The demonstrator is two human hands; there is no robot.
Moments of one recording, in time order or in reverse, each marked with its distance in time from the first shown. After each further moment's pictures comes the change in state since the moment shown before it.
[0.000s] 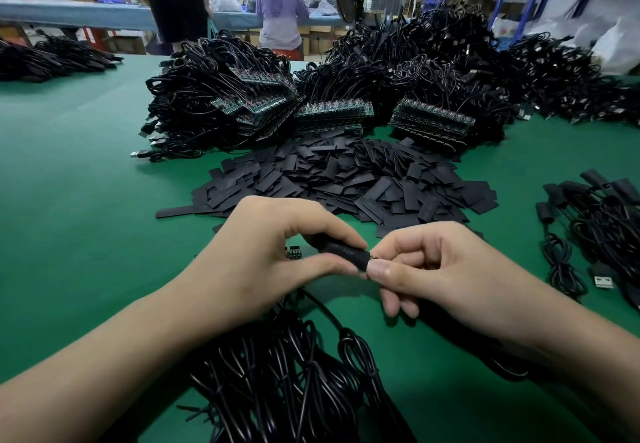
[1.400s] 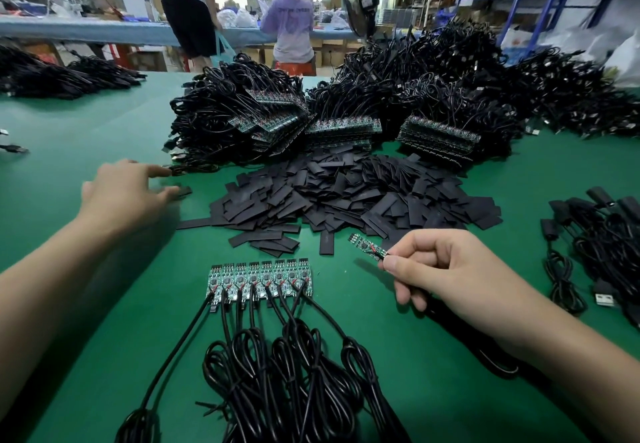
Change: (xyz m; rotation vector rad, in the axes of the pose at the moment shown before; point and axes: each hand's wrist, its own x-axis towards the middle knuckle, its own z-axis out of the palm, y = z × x) left_hand -0.015 -0.143 -0.111 0.727 0.195 -0.916; right_hand 0.006 0.013 -0.009 0.031 0.182 0.023
